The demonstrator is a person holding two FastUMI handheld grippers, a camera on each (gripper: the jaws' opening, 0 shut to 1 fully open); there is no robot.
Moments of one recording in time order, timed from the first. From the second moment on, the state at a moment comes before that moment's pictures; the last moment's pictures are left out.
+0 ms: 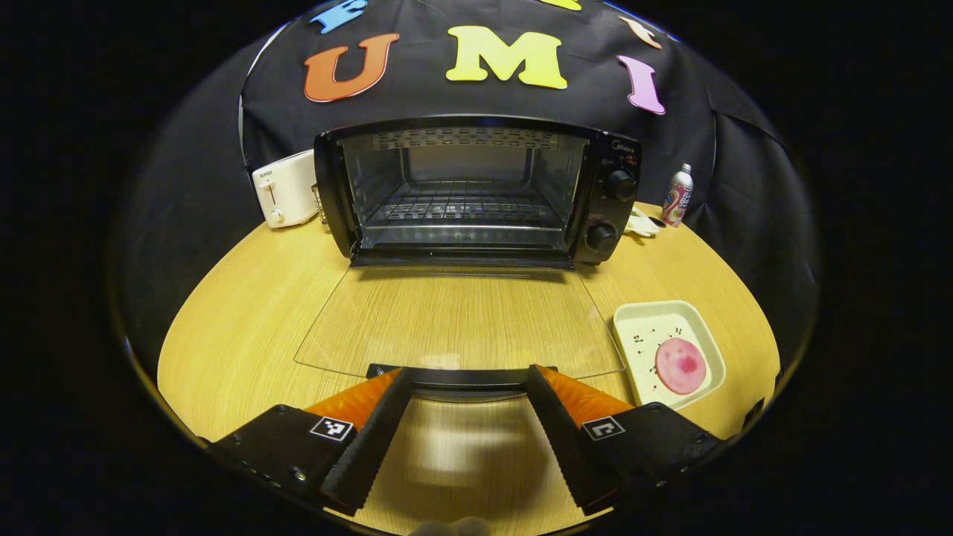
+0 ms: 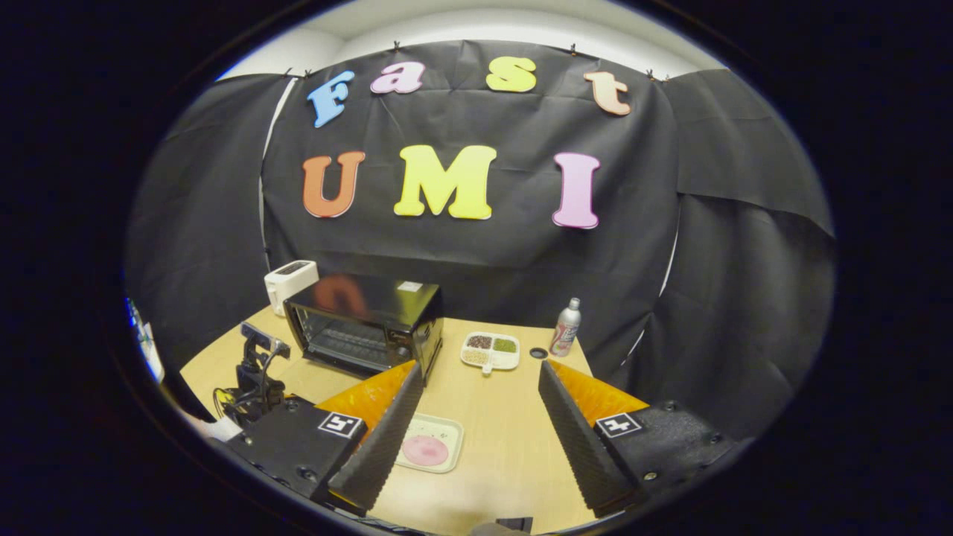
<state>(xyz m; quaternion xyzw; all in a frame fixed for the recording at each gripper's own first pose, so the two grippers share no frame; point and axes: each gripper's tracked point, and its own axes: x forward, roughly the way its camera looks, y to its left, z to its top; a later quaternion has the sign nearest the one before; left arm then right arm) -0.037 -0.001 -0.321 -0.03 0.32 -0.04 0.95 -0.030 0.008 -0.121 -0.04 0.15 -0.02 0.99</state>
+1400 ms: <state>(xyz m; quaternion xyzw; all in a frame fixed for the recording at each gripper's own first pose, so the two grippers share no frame) -0.109 0.001 -0.115 -0.01 0.16 0.07 0.99 0.064 0.011 -0.421 0.12 0.49 0.09 0.86</state>
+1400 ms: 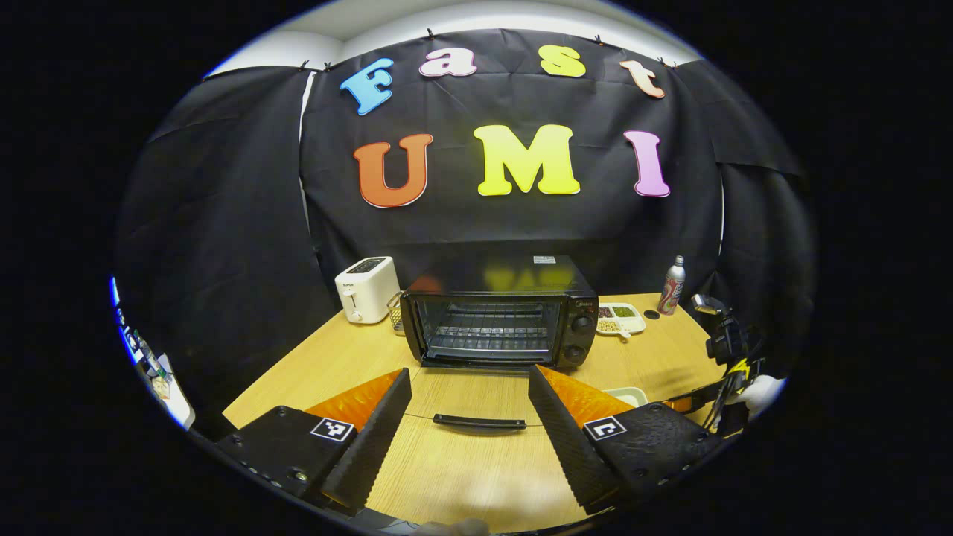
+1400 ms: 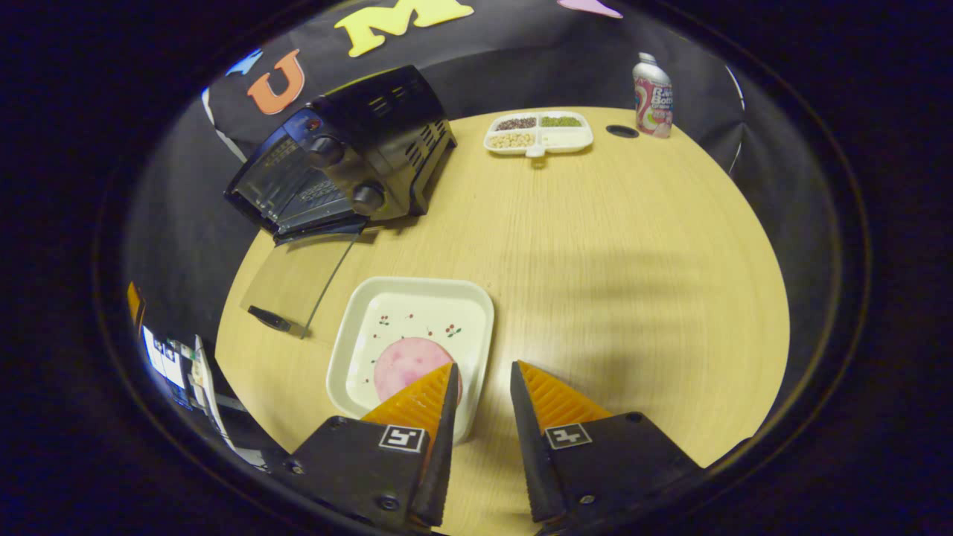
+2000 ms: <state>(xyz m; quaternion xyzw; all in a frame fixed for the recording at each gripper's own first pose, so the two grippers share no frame) -0.114 0.016 -0.116 -0.03 0.14 0.08 0.99 0.075 0.011 -0.427 0.10 0.59 0.05 0.80</state>
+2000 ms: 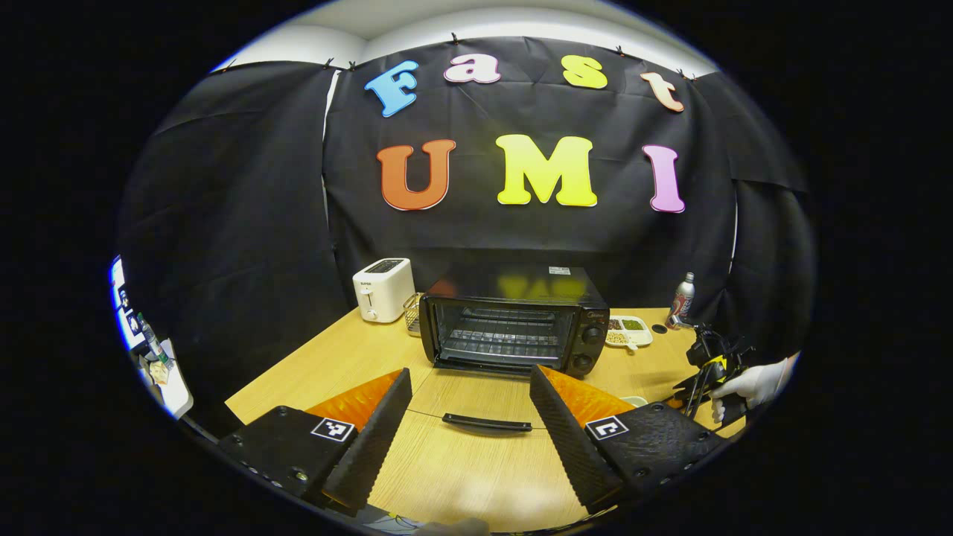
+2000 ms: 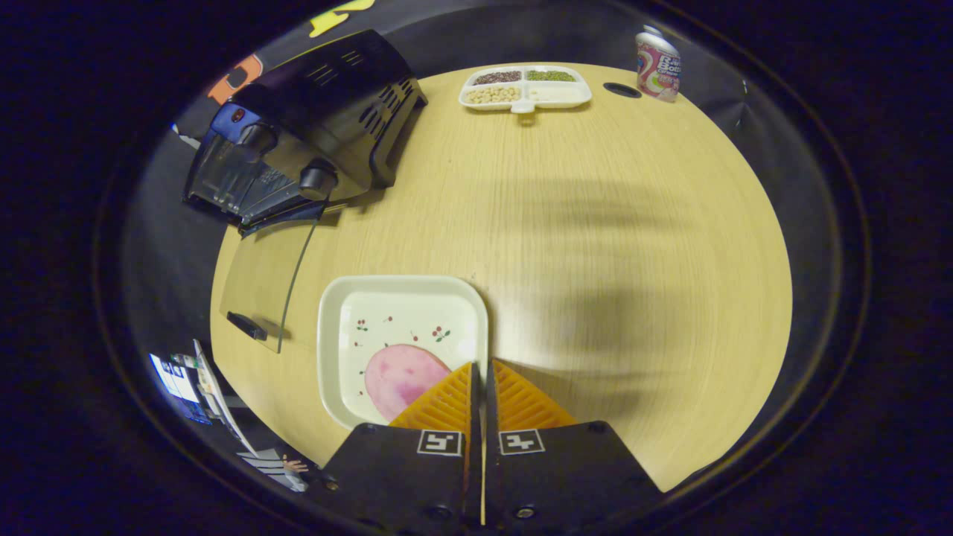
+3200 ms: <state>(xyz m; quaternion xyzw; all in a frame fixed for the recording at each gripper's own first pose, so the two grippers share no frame) -0.102 0.030 -0.119 -0.05 0.13 0.01 0.99 0.057 0.017 -0.417 0.28 0.59 0.10 0.75</state>
